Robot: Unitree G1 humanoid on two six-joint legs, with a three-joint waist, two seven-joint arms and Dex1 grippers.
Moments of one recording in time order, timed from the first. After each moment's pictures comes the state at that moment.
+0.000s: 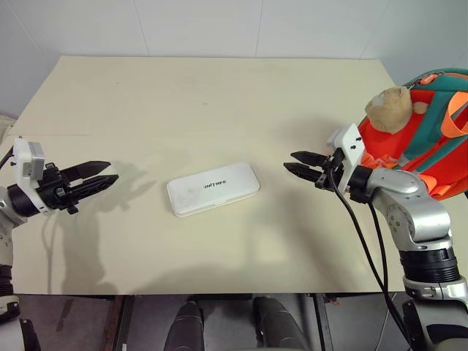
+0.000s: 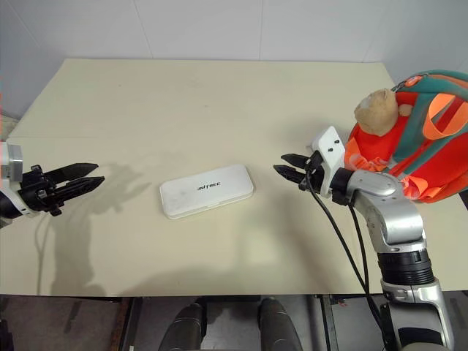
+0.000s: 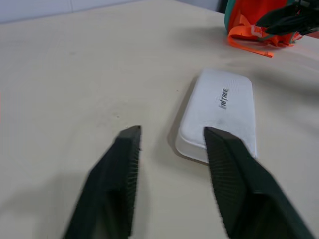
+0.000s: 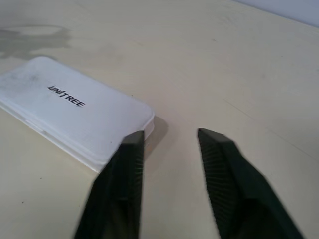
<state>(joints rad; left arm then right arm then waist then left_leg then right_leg) -0.35 0.91 0.39 0.32 -0.57 0.31 -1.23 -0.55 -0.60 -0.01 -0.08 0.38 0.52 0.82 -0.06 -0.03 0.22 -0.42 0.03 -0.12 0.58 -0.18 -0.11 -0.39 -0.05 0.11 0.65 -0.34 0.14</state>
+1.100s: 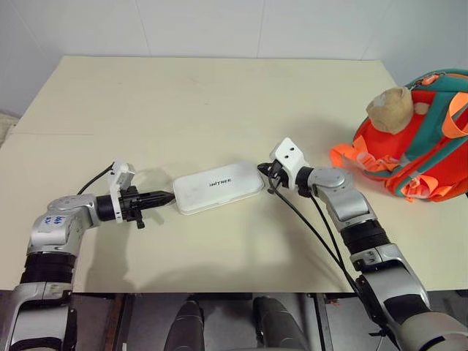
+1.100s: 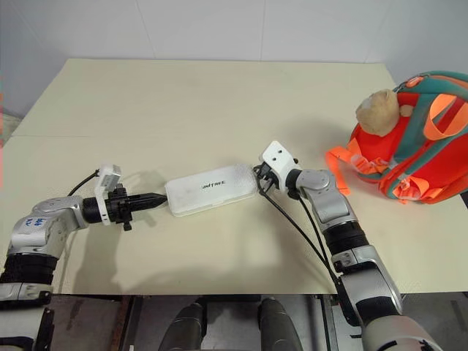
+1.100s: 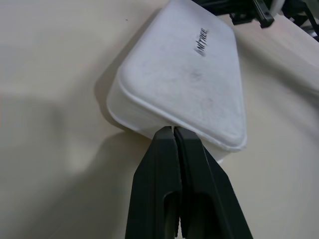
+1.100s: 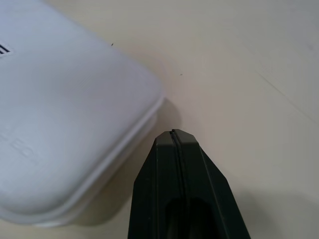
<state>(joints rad) -0.47 0.73 0.09 0.33 -0.47 0.54 -1.12 -0.77 -0.36 0.20 0.43 0.01 0.24 0.73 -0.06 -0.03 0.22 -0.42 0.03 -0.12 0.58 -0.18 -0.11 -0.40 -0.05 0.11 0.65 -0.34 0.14</state>
